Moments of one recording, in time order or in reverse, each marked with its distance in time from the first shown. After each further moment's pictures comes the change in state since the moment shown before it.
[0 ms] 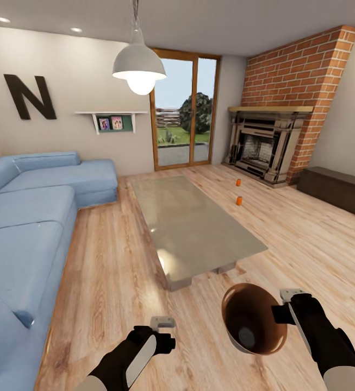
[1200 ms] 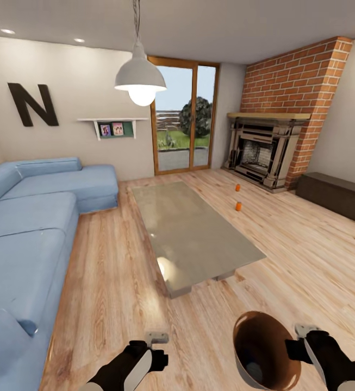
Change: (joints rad) left arm -0.002 -0.001 0.001 0.172 -0.001 -0.082 -0.002; right arm 0.000 -0.041 -0.147 0.422 -0.009 -0.314 -0.021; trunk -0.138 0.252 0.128
